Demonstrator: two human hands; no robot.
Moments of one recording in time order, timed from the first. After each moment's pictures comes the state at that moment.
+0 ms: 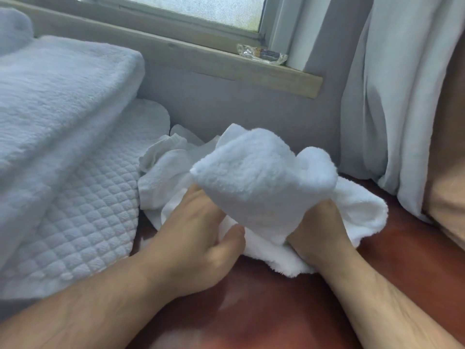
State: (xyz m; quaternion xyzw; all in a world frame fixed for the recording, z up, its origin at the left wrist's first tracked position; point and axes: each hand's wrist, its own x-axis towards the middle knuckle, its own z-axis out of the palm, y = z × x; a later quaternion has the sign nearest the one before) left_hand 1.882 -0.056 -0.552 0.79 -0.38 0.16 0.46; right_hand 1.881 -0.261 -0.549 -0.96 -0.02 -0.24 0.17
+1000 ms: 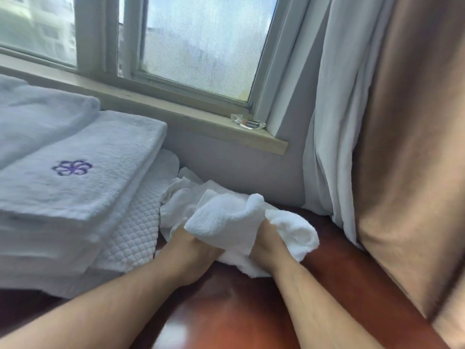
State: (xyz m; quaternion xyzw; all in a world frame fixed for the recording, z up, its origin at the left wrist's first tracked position) left_hand 1.879 -0.052 -0.559 0.83 -0.30 0.10 0.46; right_hand 1.880 -0.255 -0.534 -0.96 0.02 -0.07 0.28
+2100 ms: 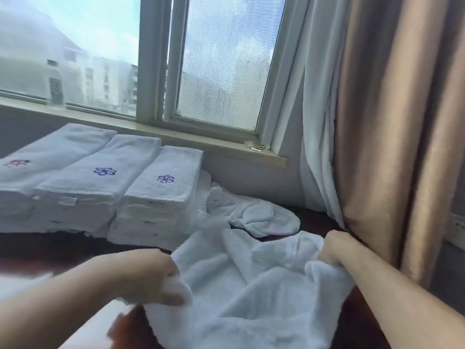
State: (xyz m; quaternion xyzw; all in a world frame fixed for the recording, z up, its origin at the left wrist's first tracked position) left_hand 1.682 0.128 -0.472 0.96 -0.22 -0.16 0.03; right_hand 1.699 -0.268 -0.438 -0.95 0.31 0.07 -0.04
